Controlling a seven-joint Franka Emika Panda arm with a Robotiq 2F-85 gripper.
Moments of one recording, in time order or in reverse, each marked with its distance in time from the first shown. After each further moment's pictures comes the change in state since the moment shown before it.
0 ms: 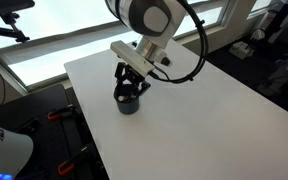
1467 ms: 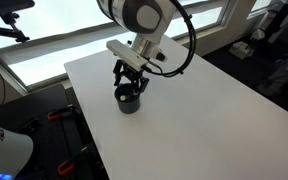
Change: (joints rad) arm 0.048 -0.001 0.005 -0.024 -0.030 0.074 0.102
